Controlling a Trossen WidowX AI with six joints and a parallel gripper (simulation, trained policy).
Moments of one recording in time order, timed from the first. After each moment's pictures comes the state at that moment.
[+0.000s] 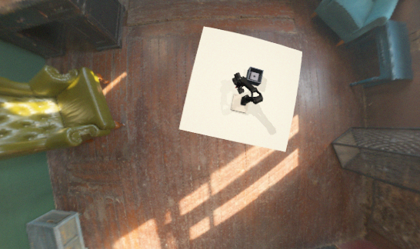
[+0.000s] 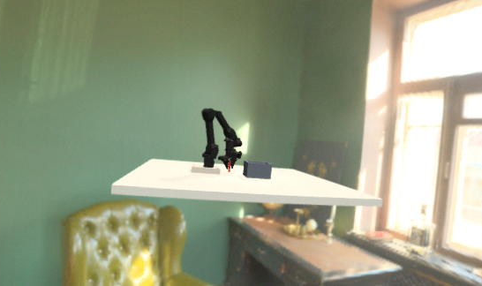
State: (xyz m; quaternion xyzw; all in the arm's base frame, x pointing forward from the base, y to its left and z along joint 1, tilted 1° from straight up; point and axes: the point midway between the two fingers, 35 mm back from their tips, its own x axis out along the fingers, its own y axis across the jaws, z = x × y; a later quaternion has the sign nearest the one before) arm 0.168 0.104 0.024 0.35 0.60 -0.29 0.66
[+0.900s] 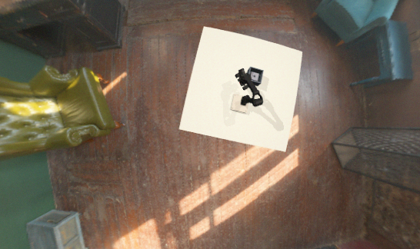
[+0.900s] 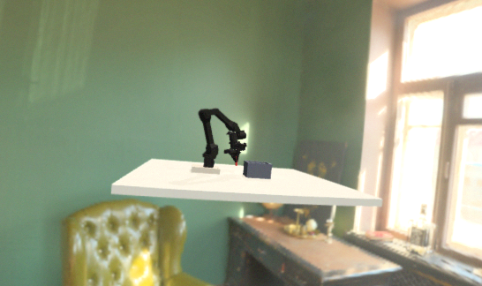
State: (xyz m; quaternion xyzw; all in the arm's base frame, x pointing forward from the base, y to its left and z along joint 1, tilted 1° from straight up) arm 0.202 0.078 0.080 0.31 0.56 -0.27 0.72
